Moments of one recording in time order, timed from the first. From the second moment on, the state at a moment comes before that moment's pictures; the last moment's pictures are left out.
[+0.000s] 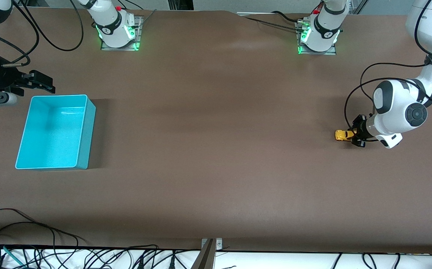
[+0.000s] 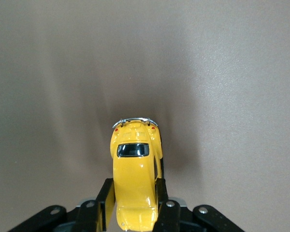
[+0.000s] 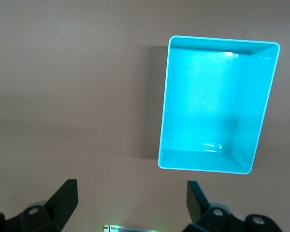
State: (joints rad) left arm 0.39 0.43 -0.24 -2.12 0.12 2.38 -1.38; right arm 0.00 0.04 0.01 -1.62 0.01 1.55 -0.09
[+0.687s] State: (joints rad) left arm 0.41 0.50 -0.23 -2.12 0.12 2.43 -1.39; right arm 0.00 0.04 0.01 -1.62 0.01 1.55 -0.09
